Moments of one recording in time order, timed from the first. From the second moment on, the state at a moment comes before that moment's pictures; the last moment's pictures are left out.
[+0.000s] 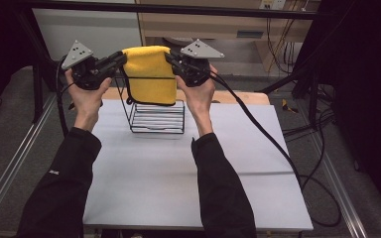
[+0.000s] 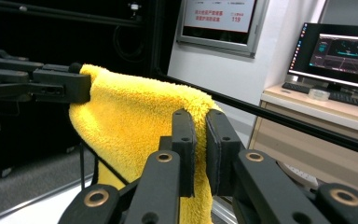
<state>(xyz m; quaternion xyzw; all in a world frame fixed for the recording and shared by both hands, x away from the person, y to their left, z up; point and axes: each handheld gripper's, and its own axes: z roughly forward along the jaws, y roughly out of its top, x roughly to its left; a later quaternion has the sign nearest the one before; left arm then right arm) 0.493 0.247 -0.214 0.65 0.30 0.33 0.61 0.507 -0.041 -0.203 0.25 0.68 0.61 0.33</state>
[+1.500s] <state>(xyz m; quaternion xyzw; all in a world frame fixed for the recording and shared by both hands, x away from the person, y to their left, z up) 0.453 0.248 -0.236 0.71 0.32 0.29 0.56 0.471 -0.046 -0.247 0.21 0.73 0.58 0.30</state>
